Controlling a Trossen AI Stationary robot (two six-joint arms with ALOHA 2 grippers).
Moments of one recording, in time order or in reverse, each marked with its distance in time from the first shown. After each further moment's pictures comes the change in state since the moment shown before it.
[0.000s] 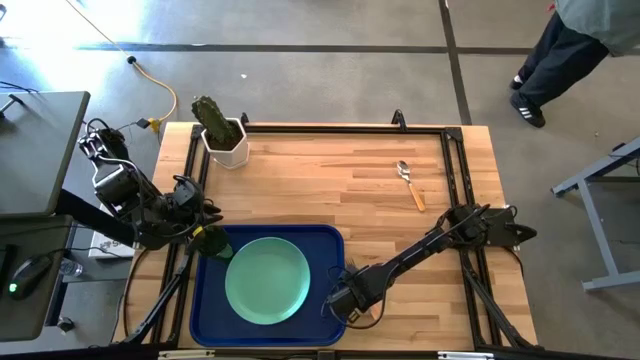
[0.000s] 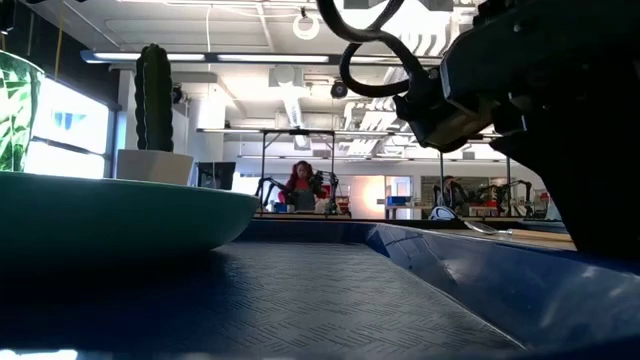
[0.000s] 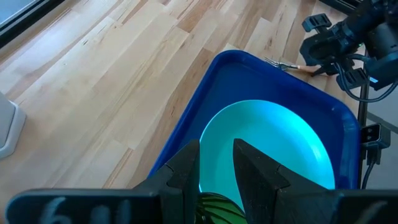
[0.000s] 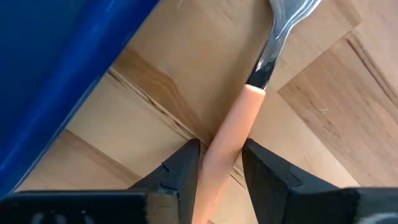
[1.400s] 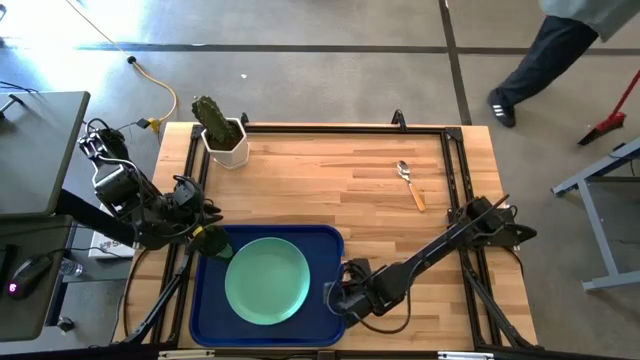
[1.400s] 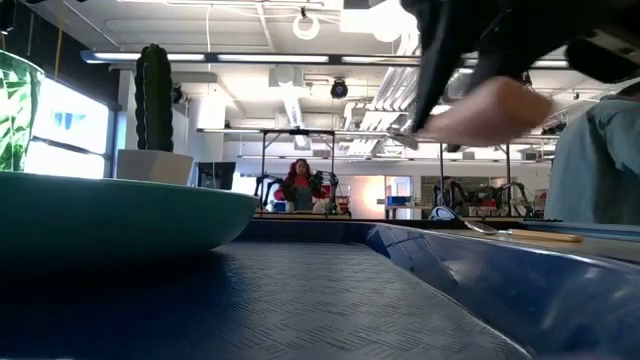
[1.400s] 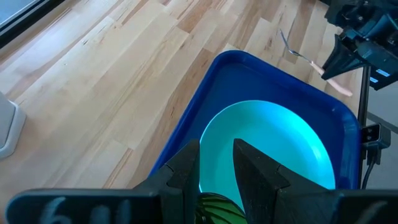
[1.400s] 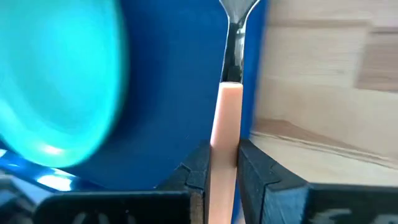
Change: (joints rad) left arm 0.000 0.000 0.000 0.000 -0.001 0.001; right arm 0.050 -0.164 -0.011 0.201 0.427 0.735
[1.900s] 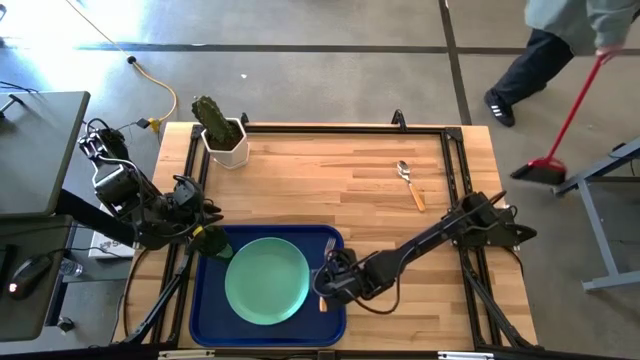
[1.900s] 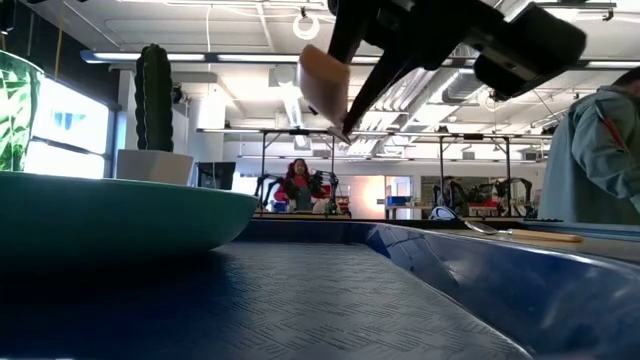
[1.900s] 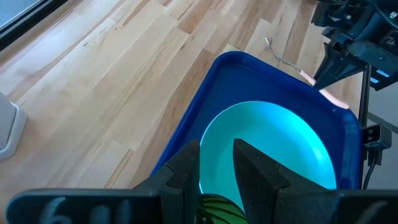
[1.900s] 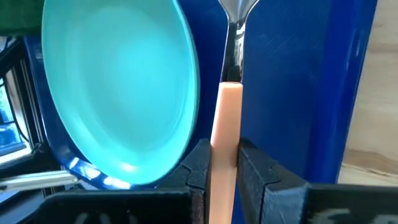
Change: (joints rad) left arm 0.000 0.000 0.000 0.000 -0.005 0.002; right arm -0.087 0.000 0.001 0.167 -0.007 -0.063
